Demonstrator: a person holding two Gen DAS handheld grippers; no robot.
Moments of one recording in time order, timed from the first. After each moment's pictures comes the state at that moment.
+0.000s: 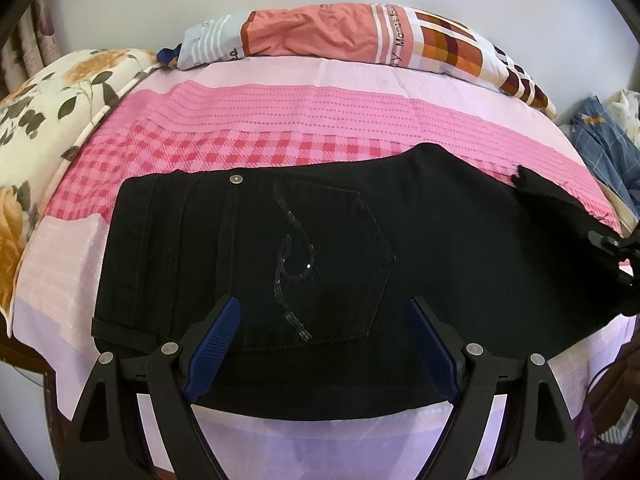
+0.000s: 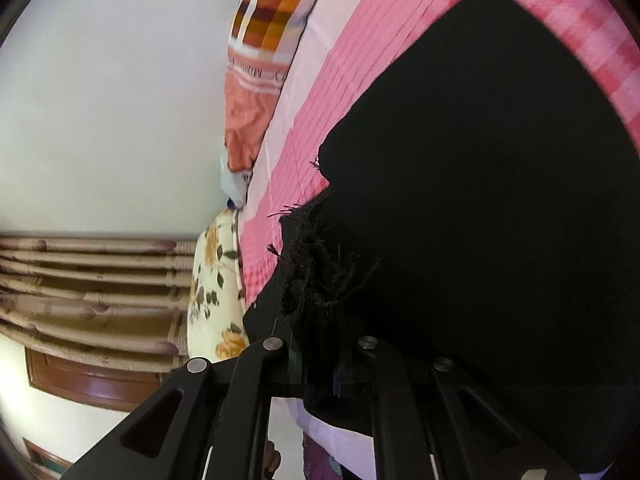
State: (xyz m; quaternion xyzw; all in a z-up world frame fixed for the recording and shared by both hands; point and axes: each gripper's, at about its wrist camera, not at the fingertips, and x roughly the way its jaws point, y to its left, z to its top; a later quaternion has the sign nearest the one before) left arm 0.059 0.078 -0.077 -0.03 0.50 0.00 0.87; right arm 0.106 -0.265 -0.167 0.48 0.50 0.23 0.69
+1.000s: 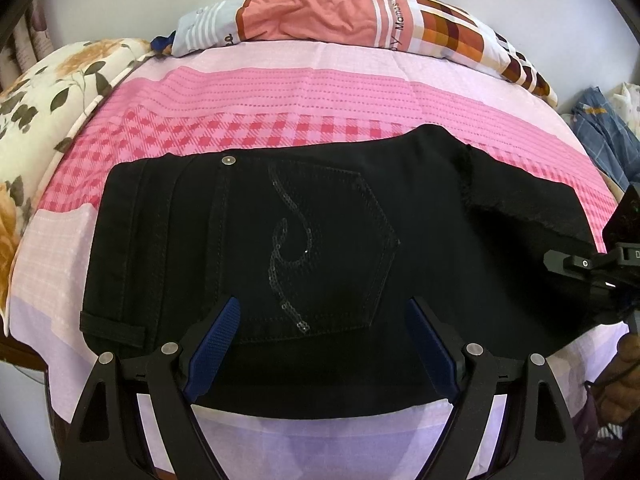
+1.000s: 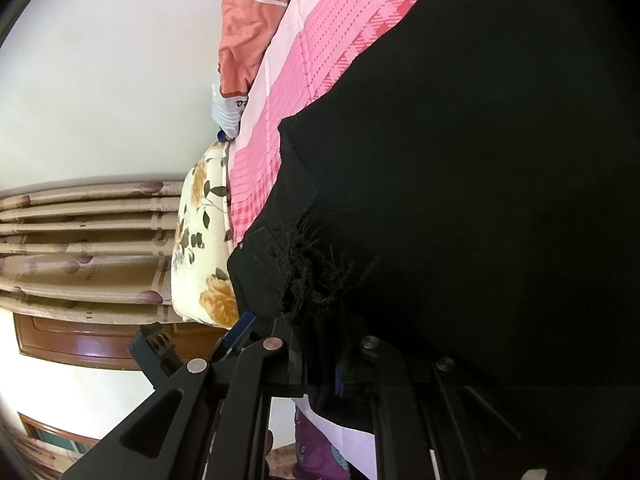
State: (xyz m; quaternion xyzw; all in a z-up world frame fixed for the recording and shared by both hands) left arm 0.063 0.078 -0.088 -0.03 0.52 0.00 0.86; right arm 0.112 -0.181 -0.190 0.42 0.57 0.28 0.65
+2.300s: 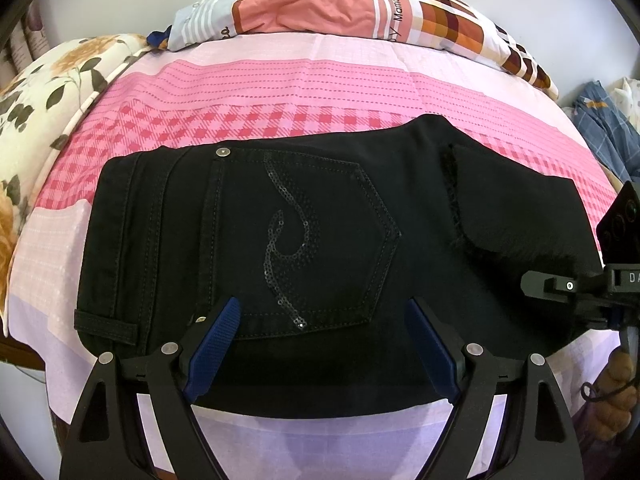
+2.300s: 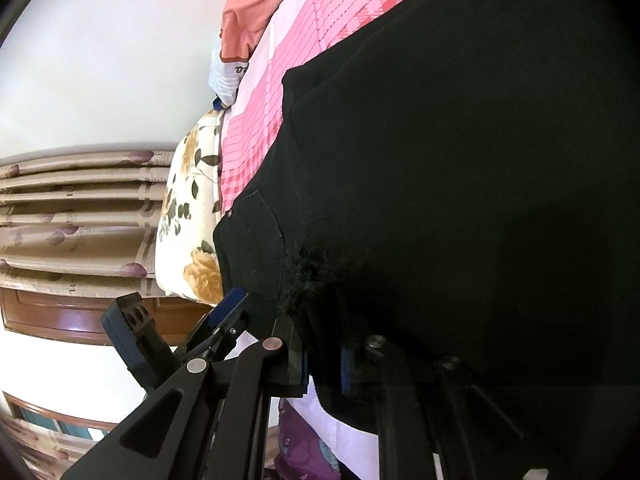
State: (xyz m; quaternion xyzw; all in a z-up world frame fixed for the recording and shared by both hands) left arm 0.063 0.075 -0.094 -0.03 0.53 0.00 0.85; right arm 0.114 -0.149 -0.196 0.38 0.59 0.30 0.64
